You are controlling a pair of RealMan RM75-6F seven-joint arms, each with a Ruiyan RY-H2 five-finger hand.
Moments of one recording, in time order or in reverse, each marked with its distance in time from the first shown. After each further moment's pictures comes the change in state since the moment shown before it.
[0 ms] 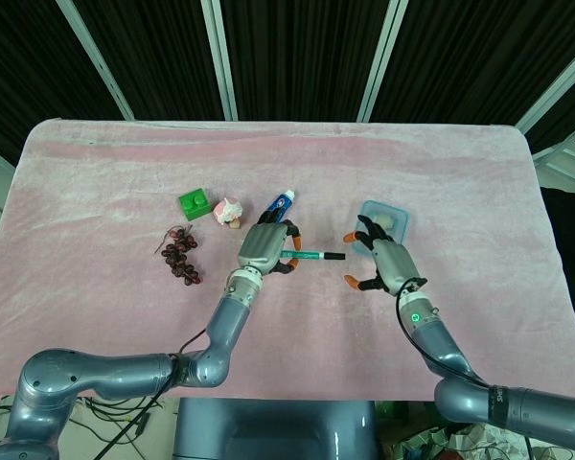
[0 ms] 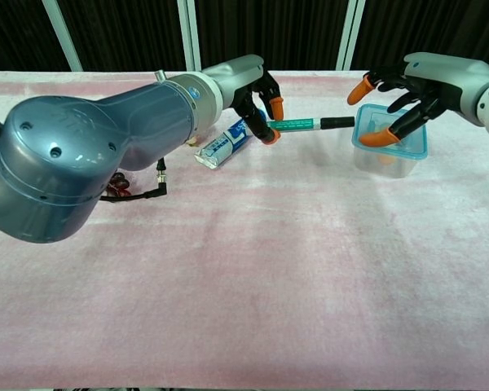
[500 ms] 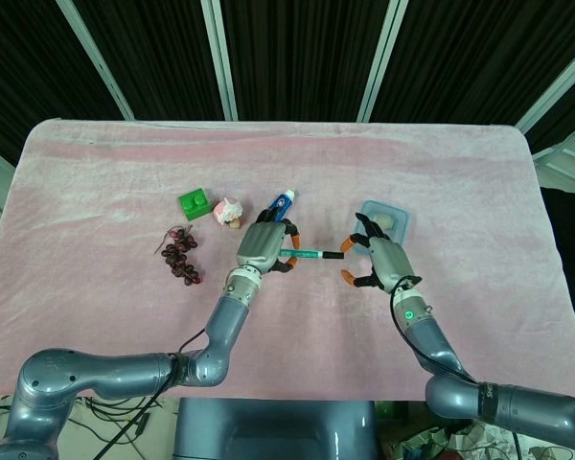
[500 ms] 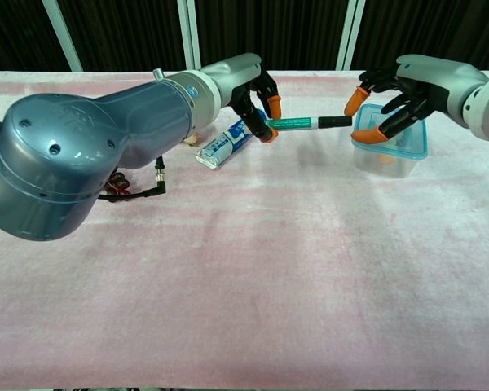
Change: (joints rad) left arm -0.001 0.002 0.002 0.004 -0.003 0.000 0.004; right arm 0.010 -0.044 0.022 0.023 0.036 0.010 -0.008
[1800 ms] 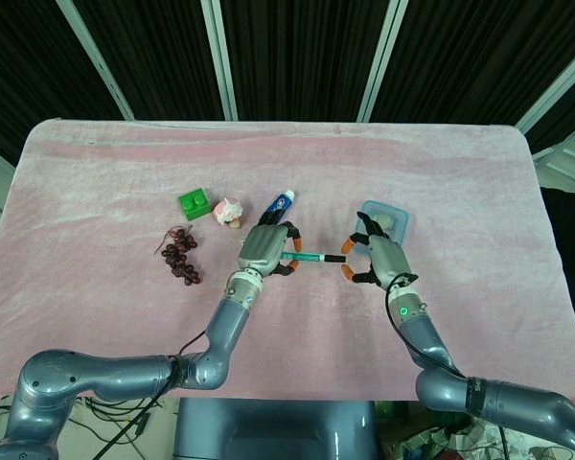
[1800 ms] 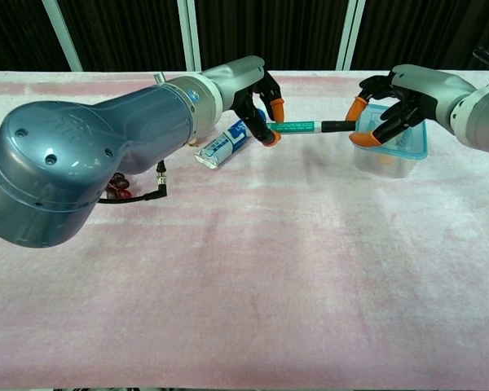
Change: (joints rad) left arm 0.006 -0.004 0.008 -0.011 0.019 0.006 -0.006; right arm 0.006 -0.062 0.016 0.073 0.042 -0.002 -0.024
